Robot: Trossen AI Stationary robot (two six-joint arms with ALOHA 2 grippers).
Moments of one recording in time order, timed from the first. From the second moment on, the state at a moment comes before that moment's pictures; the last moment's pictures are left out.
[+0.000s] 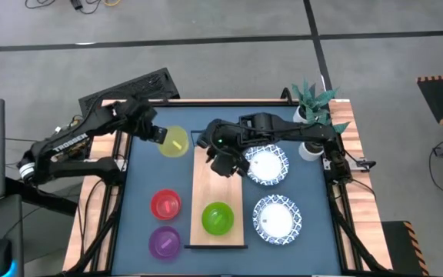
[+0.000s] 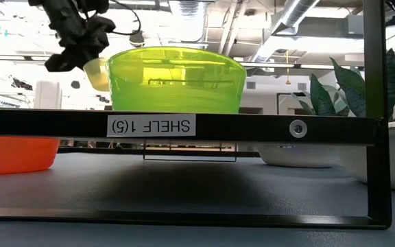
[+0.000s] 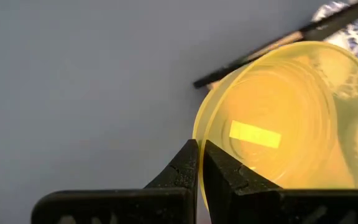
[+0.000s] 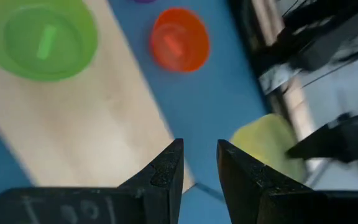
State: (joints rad) left arm 0.62 0.97 0.94 -0.90 0.17 -0.62; right arm 0.04 2.03 2.32 -1.14 -0.10 -1.13
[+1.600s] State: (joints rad) left arm 0.18 1.09 1.00 -0.86 0.09 -0.85; right arm 0.12 2.15 2.32 -1.10 -0.01 -1.00
